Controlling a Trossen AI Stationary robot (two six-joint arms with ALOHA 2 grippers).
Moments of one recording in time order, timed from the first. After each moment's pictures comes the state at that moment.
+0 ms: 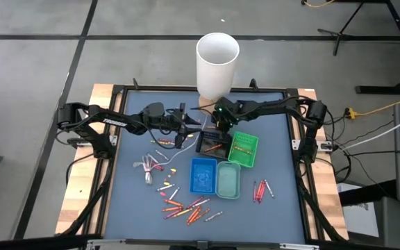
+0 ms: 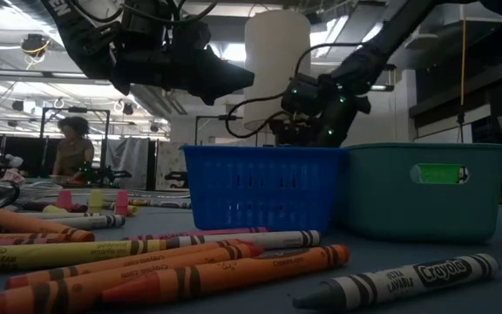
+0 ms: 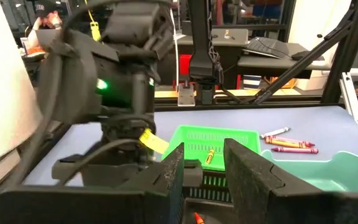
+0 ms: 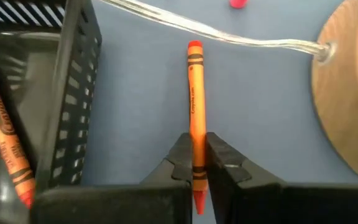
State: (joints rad) left arm 0.29 1.52 0.60 0.84 0.30 0.03; right arm -0.39 1.88 1.09 -0.29 -0.18 -0.29
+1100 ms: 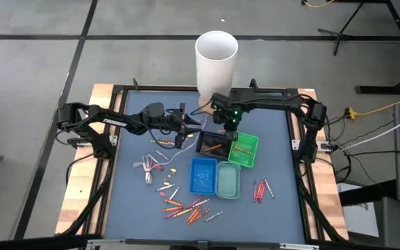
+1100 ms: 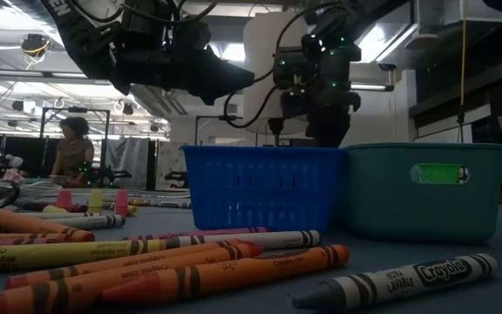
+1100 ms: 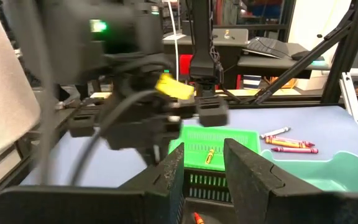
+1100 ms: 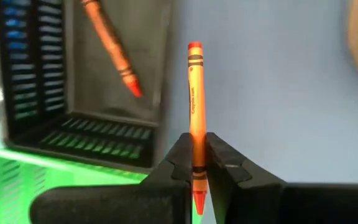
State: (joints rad) left arm 0.29 1.52 0.60 0.84 0.30 0.03; right arm -0.33 1.88 1.44 -1.01 -0.17 -0.29
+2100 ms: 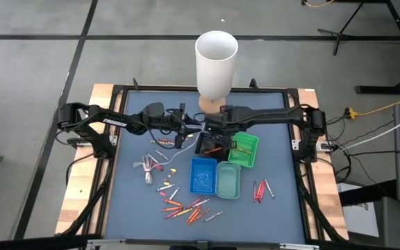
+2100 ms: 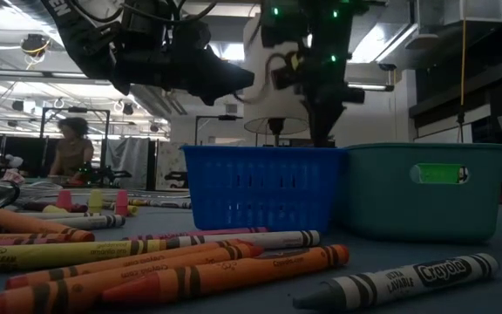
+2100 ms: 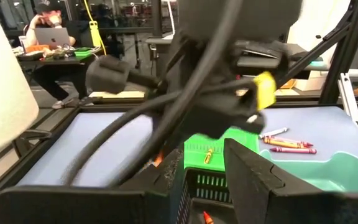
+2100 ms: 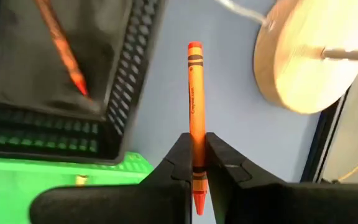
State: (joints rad) left arm 0.29 1.52 0.60 0.84 0.30 0.03; right arm -0.08 1.87 1.54 -1.09 0.32 -0.23
